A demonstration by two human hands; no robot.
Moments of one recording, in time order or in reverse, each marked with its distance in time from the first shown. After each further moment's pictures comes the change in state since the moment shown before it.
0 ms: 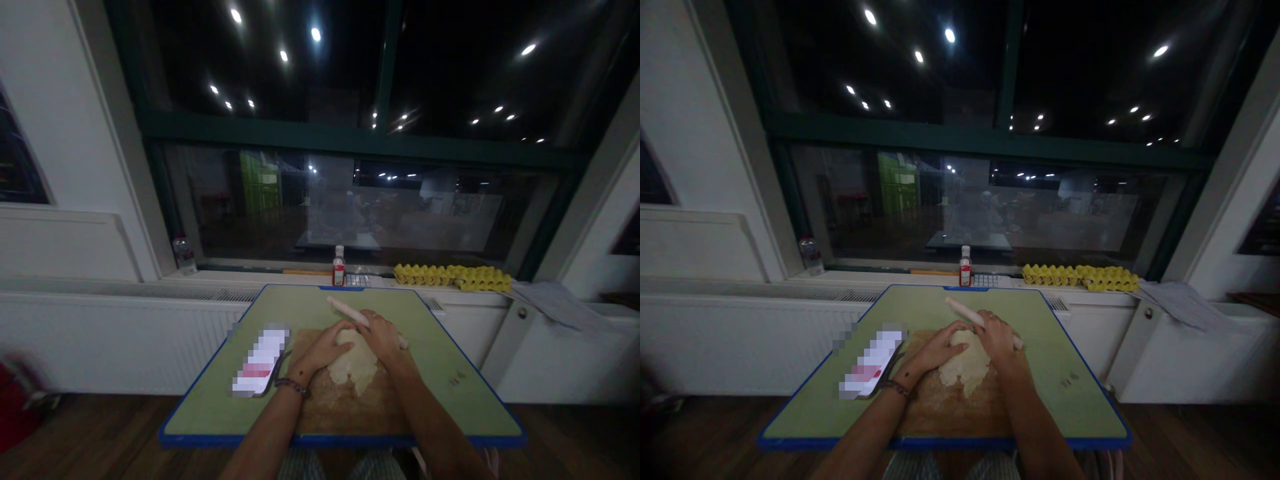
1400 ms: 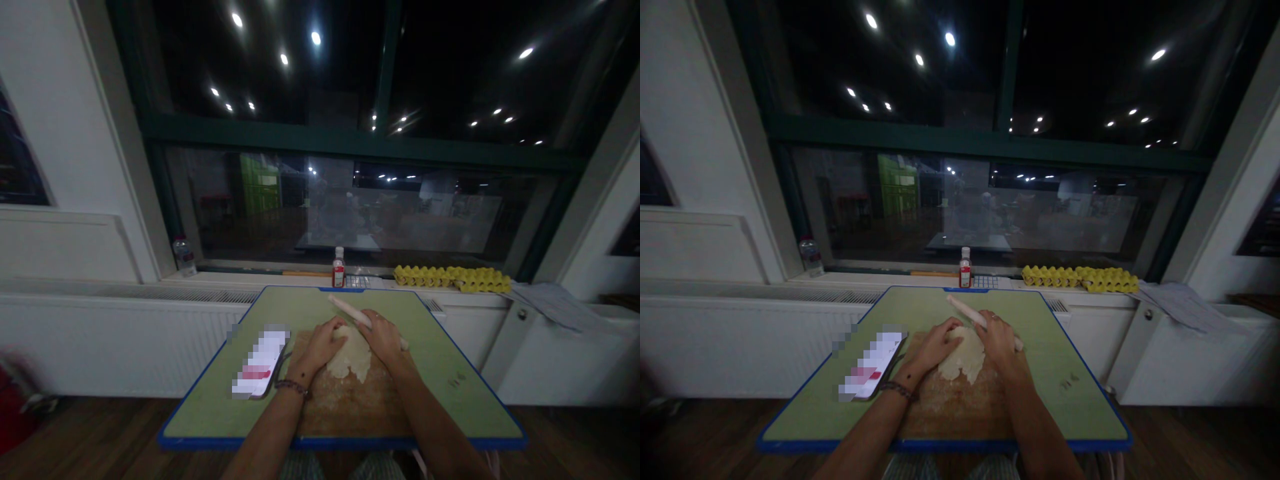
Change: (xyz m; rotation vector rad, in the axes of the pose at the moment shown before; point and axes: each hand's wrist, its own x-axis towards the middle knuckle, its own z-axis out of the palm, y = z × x) left_hand 0.002 0.011 -0.006 0.279 0.185 -0.057; right_hand 0.003 0.008 0.006 0.068 0.061 0.003
